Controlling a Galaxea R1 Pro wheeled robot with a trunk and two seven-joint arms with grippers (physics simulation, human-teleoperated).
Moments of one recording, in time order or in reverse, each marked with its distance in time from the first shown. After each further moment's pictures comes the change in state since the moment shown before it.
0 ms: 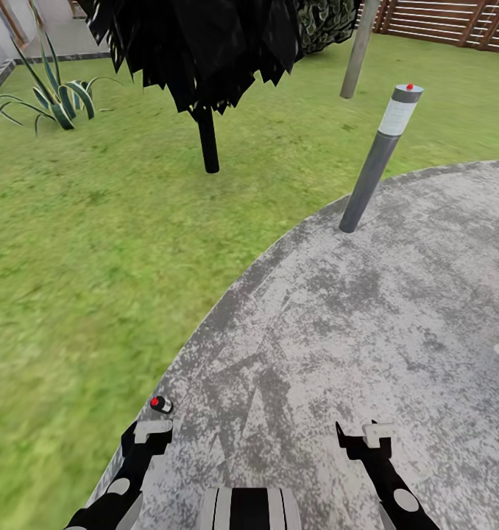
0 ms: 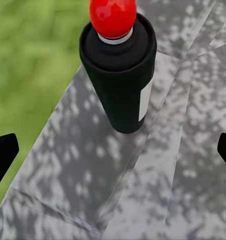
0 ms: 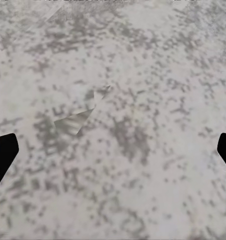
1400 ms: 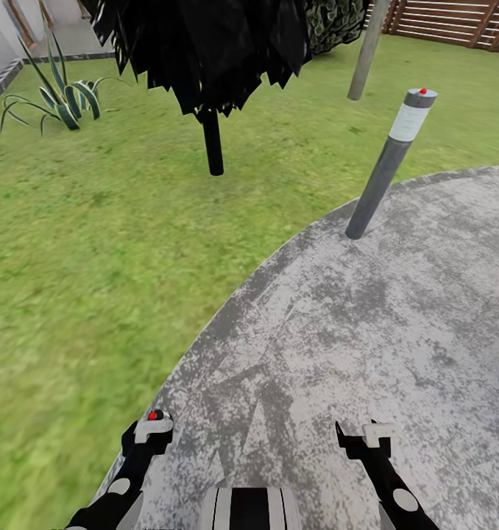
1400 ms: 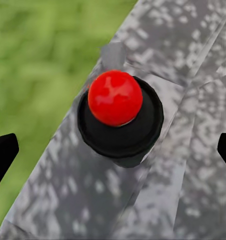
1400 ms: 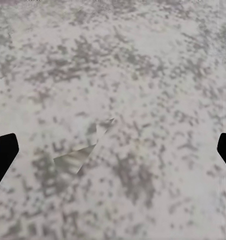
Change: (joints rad) left arm 0.000 -0.001 -0.002 -0.001 0.000 0.000 0.000; right arm 0.000 0.002 0.001 -0.001 0.000 0.000 0.000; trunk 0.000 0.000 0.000
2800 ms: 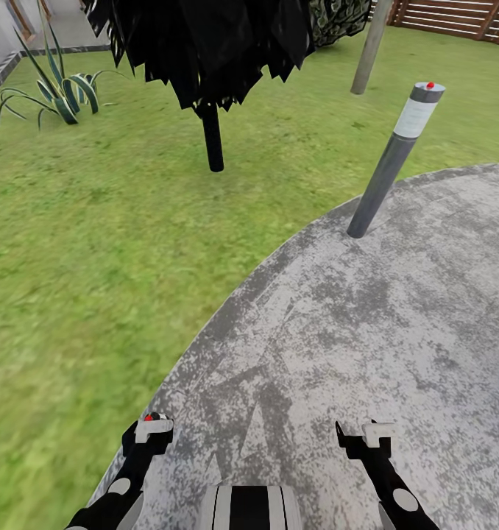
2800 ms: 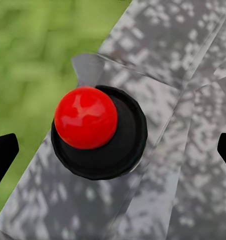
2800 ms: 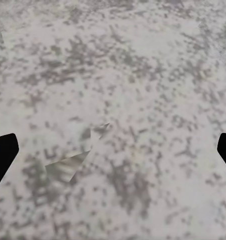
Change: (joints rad) left arm 0.000 -0.002 0.001 0.000 0.000 -0.001 0.000; right arm 0.000 0.000 0.000 -0.001 -0.001 0.000 -0.001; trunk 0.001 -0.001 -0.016
